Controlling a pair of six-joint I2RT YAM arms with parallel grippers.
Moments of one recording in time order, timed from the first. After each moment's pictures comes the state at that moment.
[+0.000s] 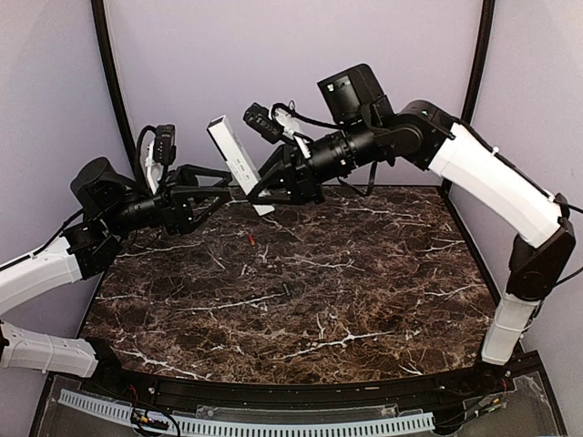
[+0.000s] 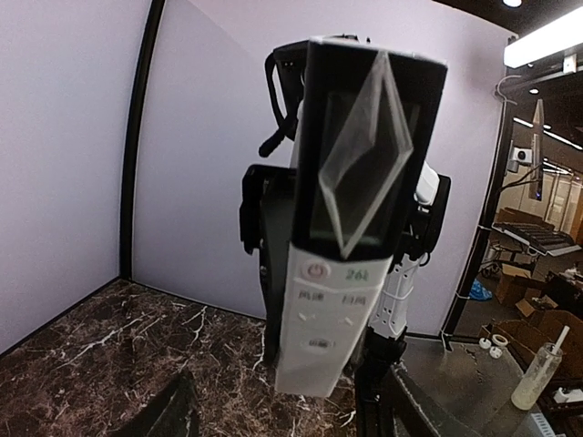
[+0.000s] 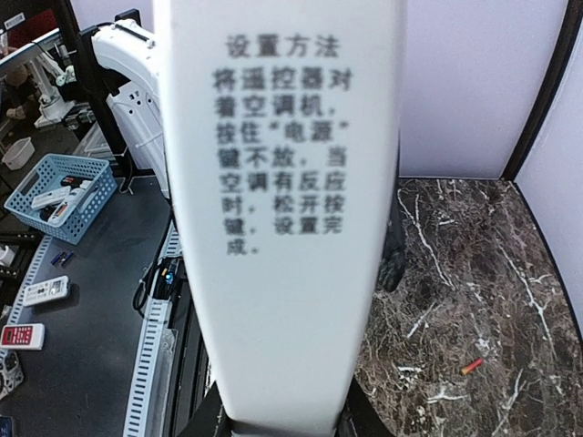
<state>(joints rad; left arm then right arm) -0.65 1.02 0.83 0.43 0.71 -0.34 1.01 1.79 2.09 -0.82 -0.59 -0.26</state>
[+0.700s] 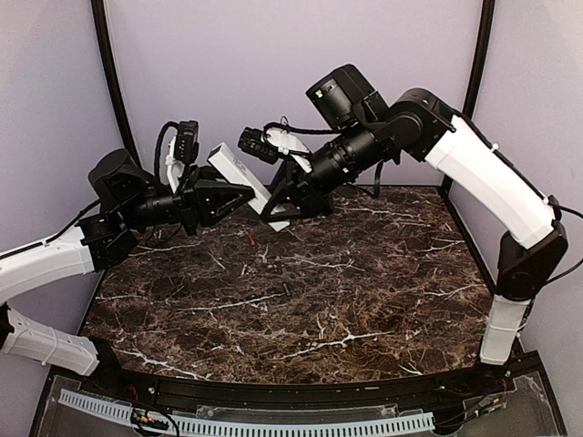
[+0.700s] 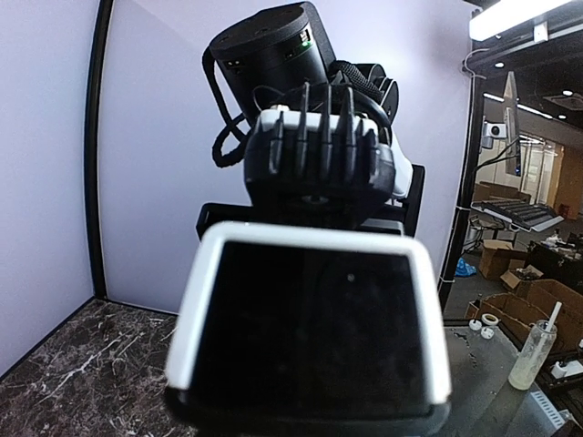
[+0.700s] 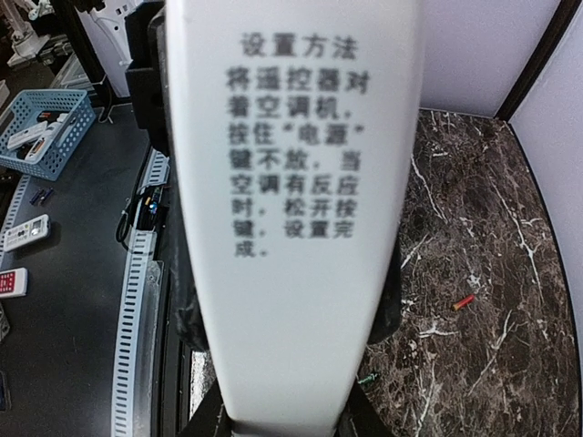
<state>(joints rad) -0.75 1.14 0.92 0.45 0.74 -0.27 1.05 1.87 2.30 -1.18 -0.43 -0.38</state>
